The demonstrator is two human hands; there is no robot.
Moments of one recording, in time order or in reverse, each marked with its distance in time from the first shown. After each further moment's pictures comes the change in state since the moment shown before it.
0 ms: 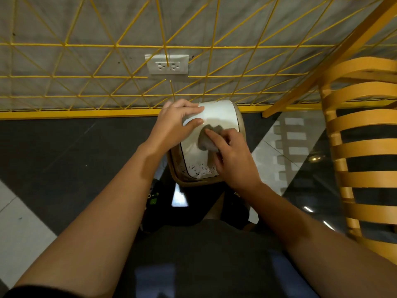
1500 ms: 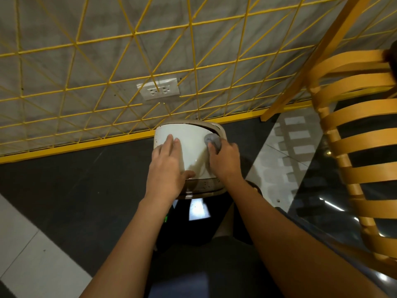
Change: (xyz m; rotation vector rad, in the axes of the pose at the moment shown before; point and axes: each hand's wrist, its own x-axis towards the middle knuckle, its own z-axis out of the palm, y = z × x) left_hand -0.054 0.041 -0.005 0.399 -0.158 -0.261; right_hand 0.037 -0.003 0.016 0.469 -0.093 0.853
